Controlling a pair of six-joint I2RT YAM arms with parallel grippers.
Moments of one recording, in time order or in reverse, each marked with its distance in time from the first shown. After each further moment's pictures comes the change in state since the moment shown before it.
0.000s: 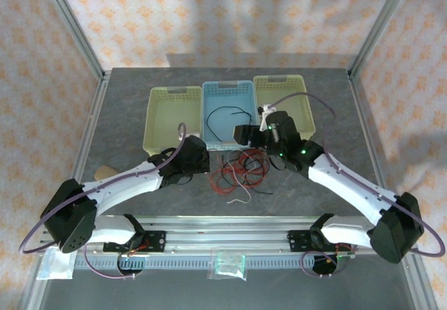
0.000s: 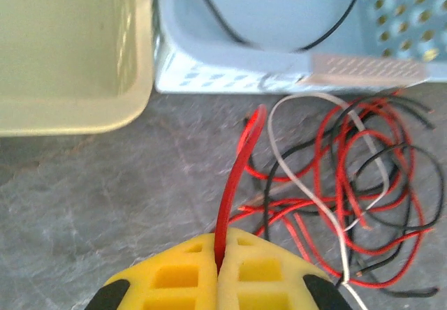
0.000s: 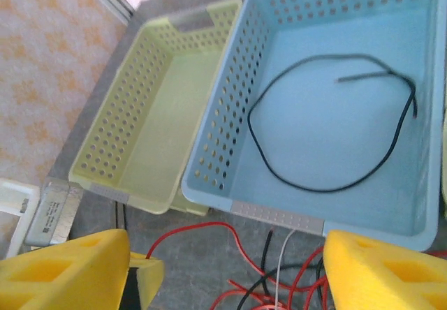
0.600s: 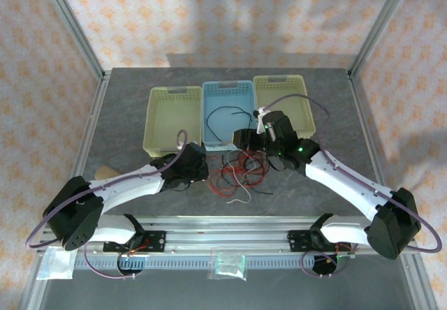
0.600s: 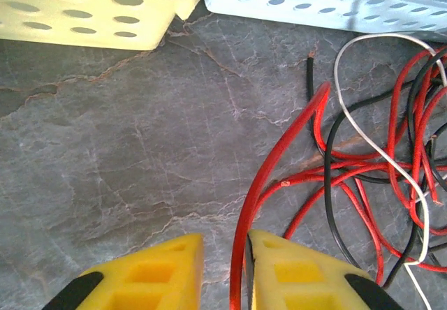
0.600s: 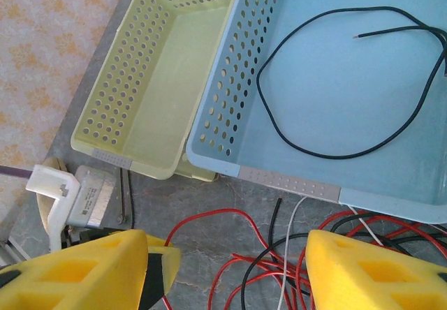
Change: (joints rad) left arm 0.000 0.041 -0.092 0.006 0.040 -0.065; right arm 0.000 0.063 0.035 -0.085 -0.099 0.006
